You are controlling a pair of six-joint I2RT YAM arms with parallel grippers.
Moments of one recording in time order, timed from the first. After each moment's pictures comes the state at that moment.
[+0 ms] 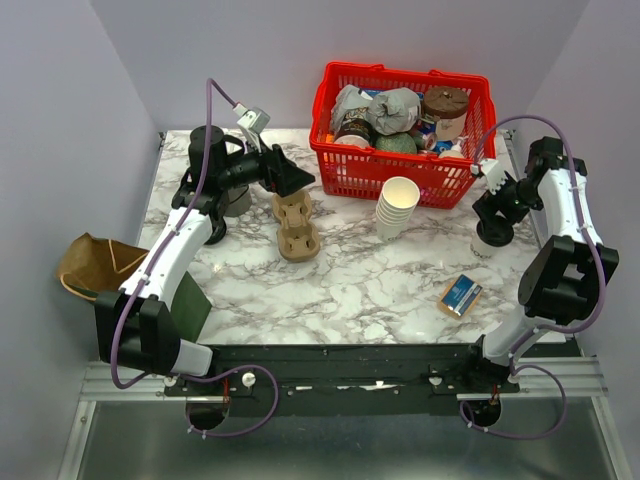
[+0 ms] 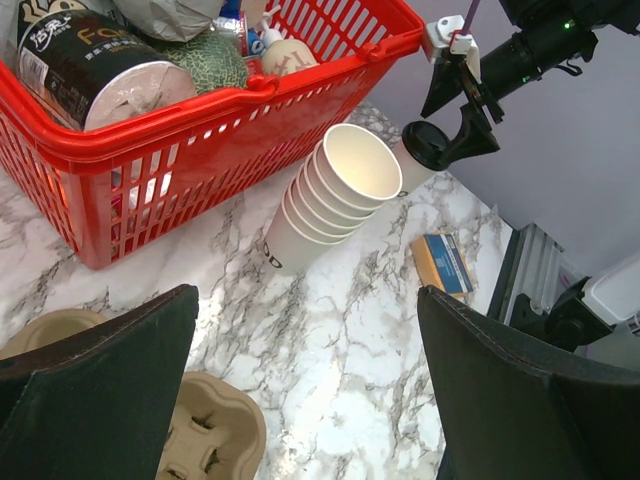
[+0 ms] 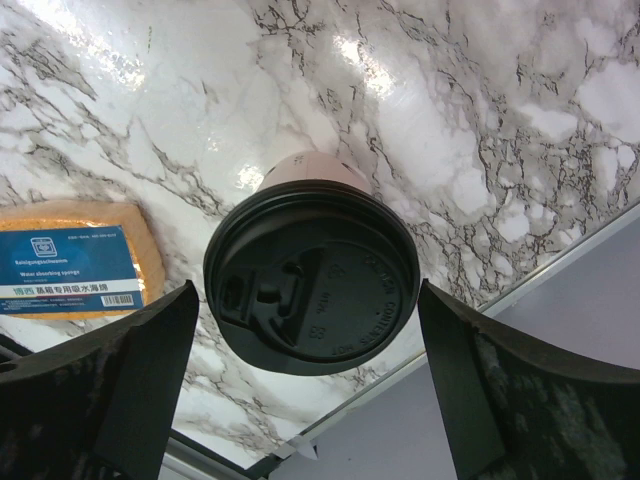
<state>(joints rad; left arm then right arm) -0.20 1.40 1.20 0.06 0.86 -0.35 -0.30 1.72 1.53 -1.14 -0.31 -1.07</state>
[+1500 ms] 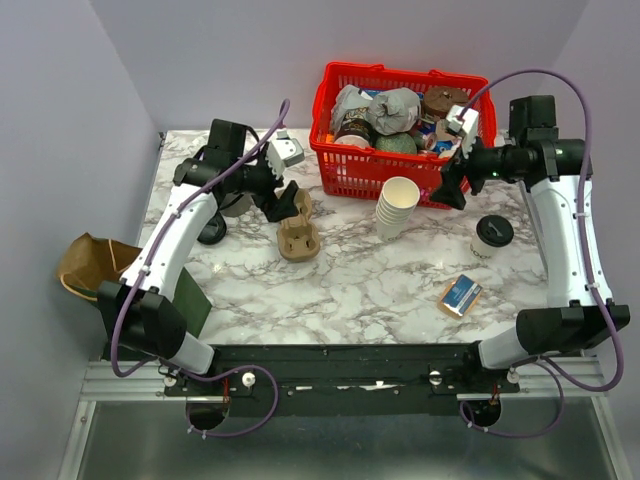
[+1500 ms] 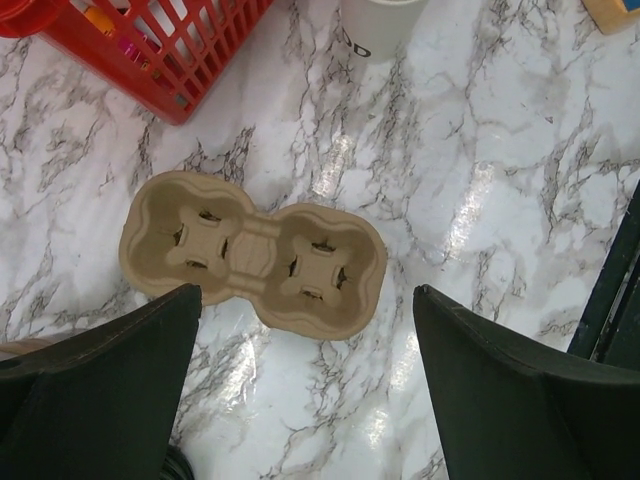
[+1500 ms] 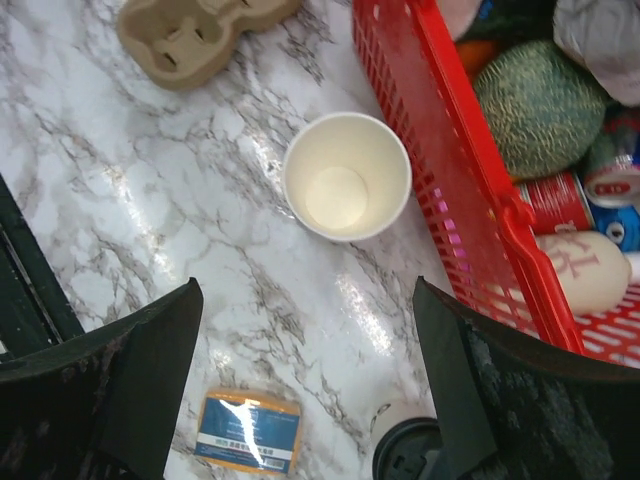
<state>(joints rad) -0.27 1.50 1.52 -0.82 0.69 0.56 0.02 1.49 1.82 -1.22 -0.74 -0.80</state>
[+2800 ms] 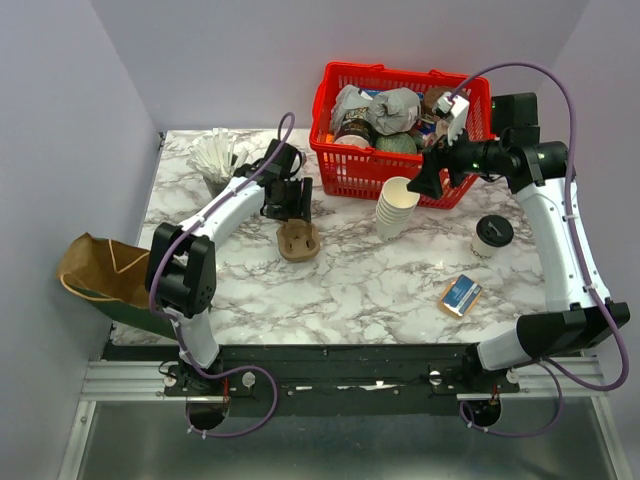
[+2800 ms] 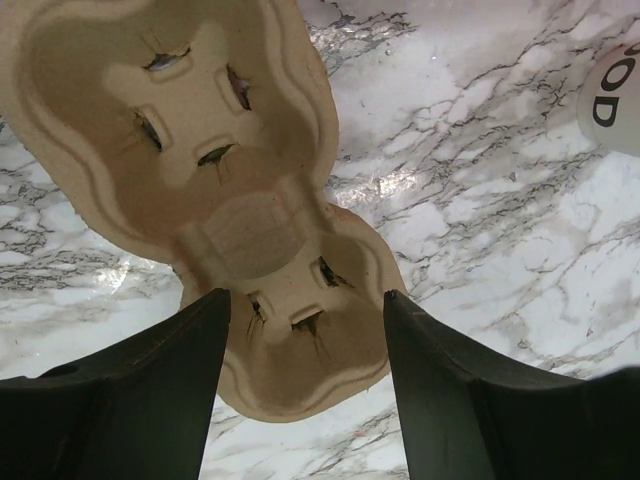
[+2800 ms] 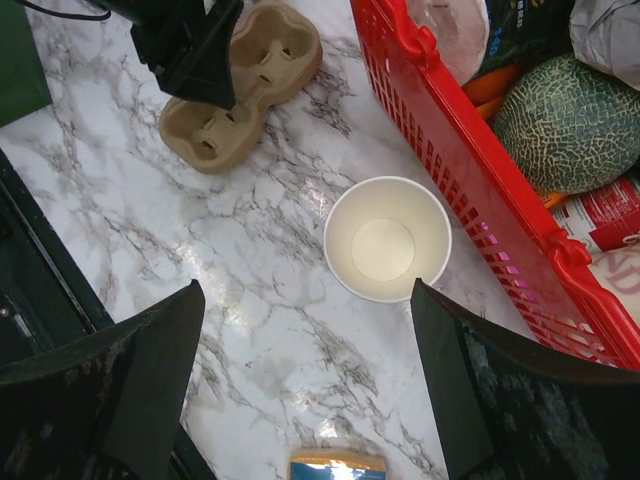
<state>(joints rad) -0.41 1.81 1.48 -0.69 0.15 -0.32 0.16 1.47 1.79 -1.03 -0.67 -0.38</state>
